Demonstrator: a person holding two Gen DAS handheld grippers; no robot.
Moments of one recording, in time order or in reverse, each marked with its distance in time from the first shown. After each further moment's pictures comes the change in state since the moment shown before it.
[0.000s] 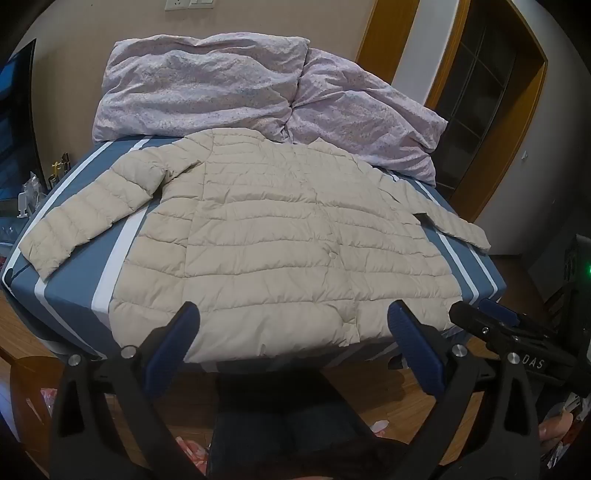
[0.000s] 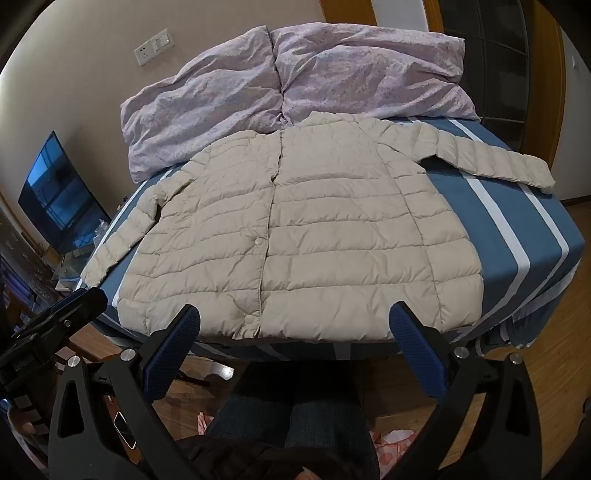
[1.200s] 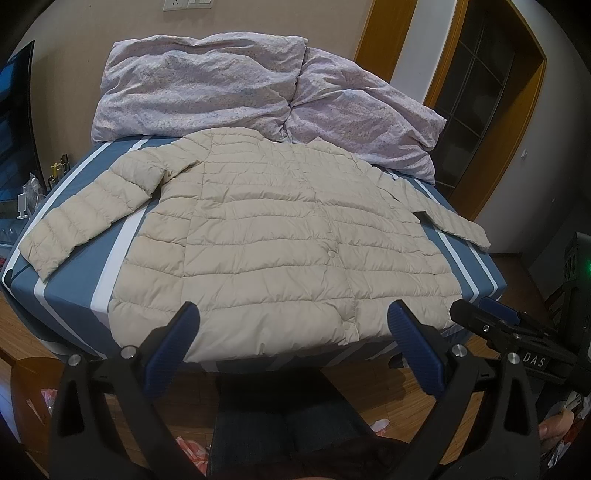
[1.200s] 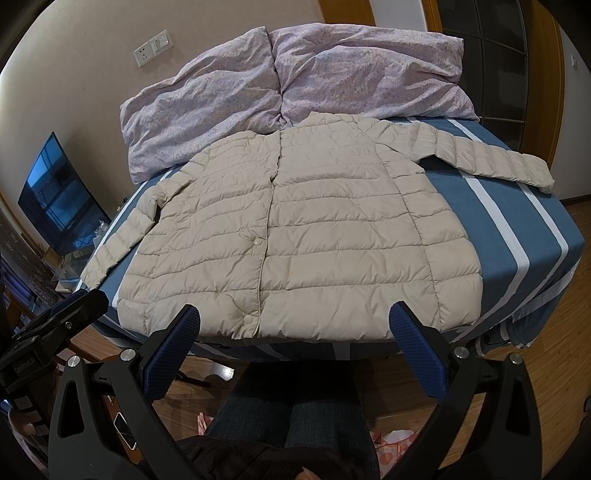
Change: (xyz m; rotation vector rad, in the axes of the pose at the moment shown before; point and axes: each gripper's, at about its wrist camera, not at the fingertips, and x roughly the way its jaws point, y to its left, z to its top) left arm 0.000 0.000 0.000 0.002 0.002 0.002; right arm 0.001 -0.002 -0.002 0.002 0.001 0.001
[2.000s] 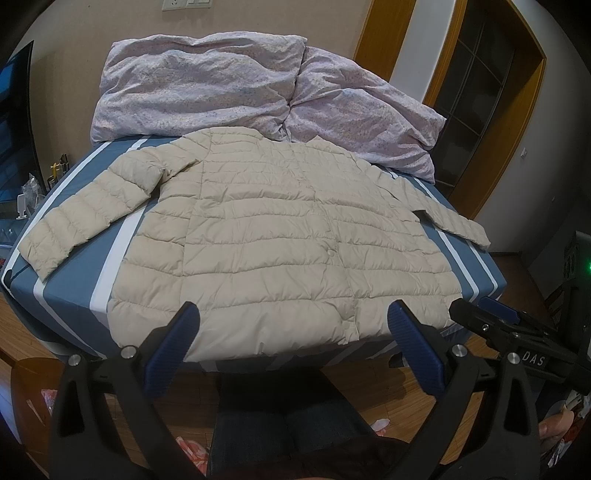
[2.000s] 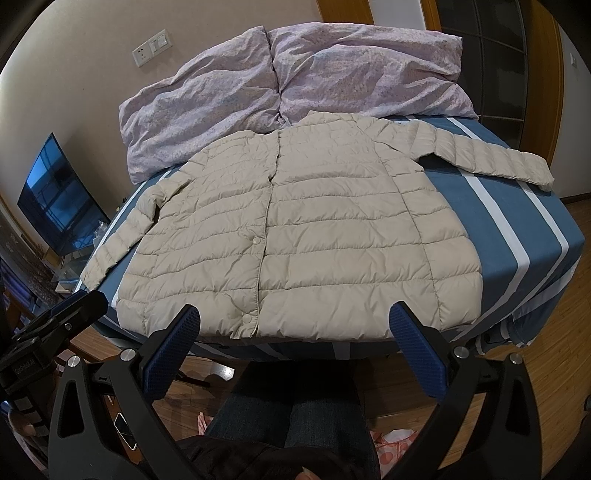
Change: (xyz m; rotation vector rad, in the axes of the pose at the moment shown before) left arm 0.000 0.000 0.000 0.001 0.000 0.001; right arm 0.001 -0.001 0.000 0.003 0.002 0.000
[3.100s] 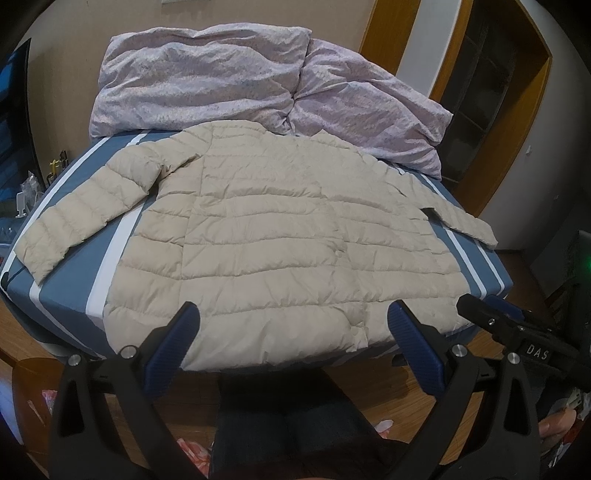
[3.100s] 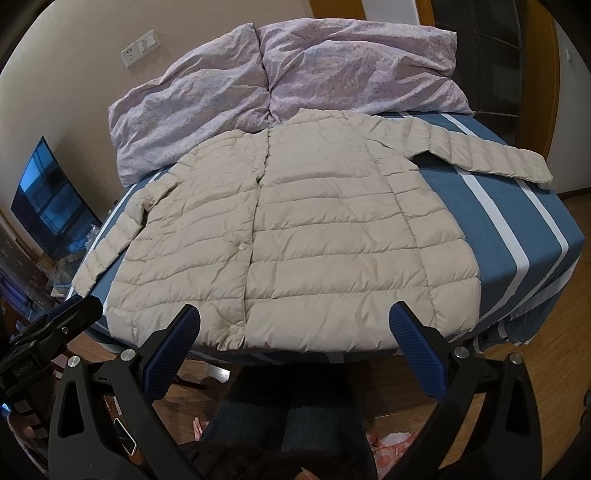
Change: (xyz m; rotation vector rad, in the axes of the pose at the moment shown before) left arm 0.010 0.009 0.008 -0.007 0.023 0.016; right arm 0.016 -0.013 0.009 0.013 0.010 -0.025
